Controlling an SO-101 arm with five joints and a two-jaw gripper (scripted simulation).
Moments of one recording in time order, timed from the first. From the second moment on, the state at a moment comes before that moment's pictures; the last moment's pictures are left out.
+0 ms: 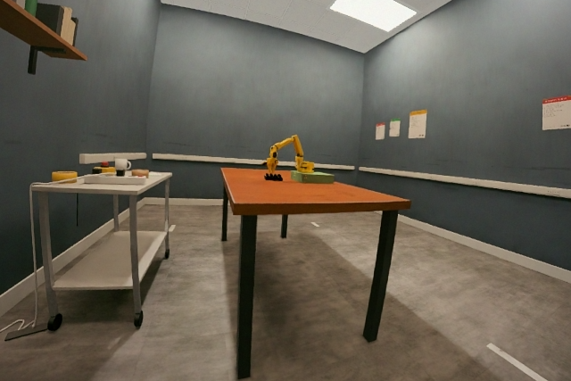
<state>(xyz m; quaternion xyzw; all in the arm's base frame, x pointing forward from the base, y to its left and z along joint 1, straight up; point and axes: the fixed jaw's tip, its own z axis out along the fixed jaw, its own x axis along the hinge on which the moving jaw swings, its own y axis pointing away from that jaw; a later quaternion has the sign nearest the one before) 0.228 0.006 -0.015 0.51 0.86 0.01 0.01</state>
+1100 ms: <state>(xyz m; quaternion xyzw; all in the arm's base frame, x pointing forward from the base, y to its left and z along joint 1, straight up) 0.228 0.006 -0.029 0.51 0.86 0.02 0.03</state>
